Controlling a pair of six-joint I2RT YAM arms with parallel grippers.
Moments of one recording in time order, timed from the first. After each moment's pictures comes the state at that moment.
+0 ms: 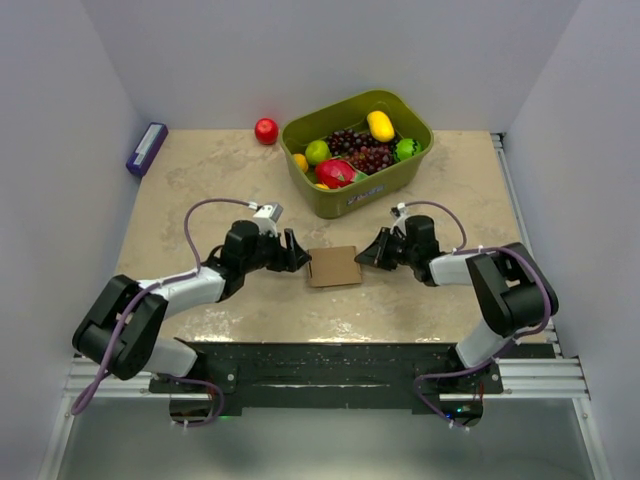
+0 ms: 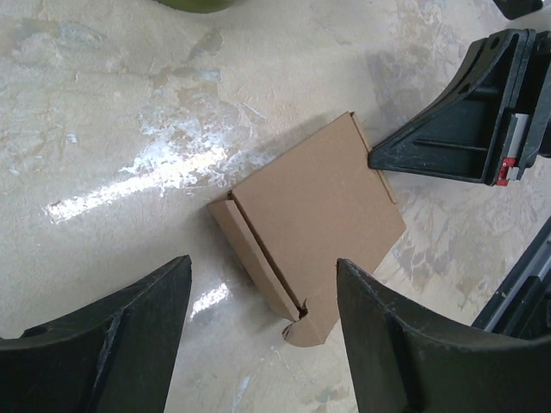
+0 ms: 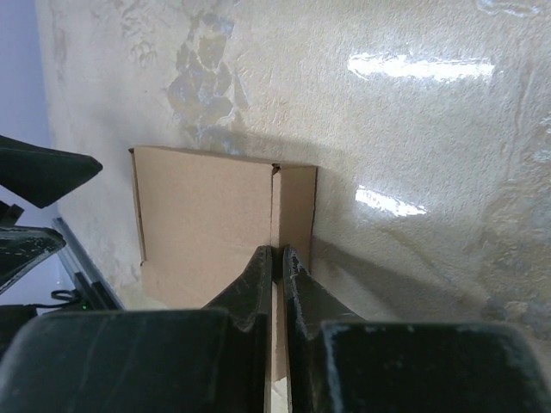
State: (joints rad) left arm -0.50 1.39 0.51 0.38 0.29 -0.49; right arm 0.33 1.64 0.56 0.42 -0.48 0.69
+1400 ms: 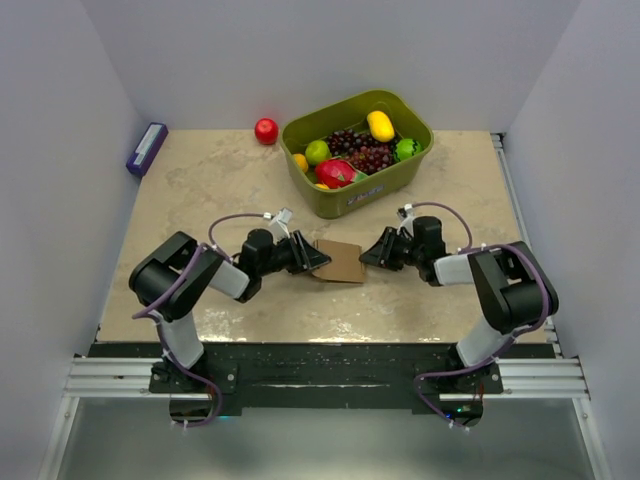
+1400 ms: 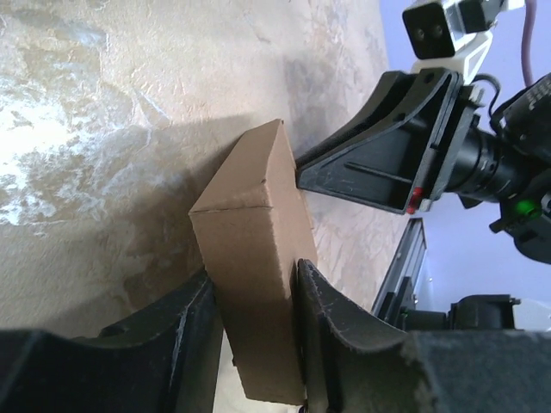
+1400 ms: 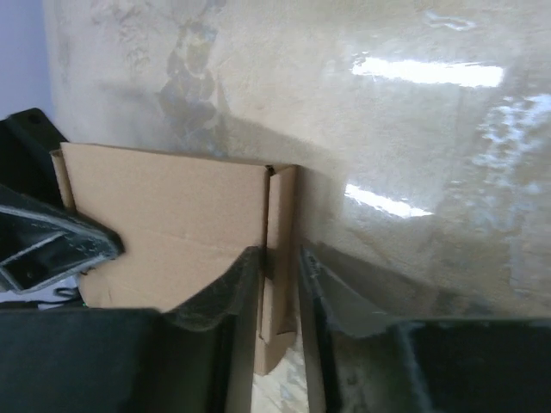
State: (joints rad) left arm -0.56 1.80 0.50 0.96 0.44 -0.93; right arm 0.27 1.67 0.54 0.49 -0.56 0.68
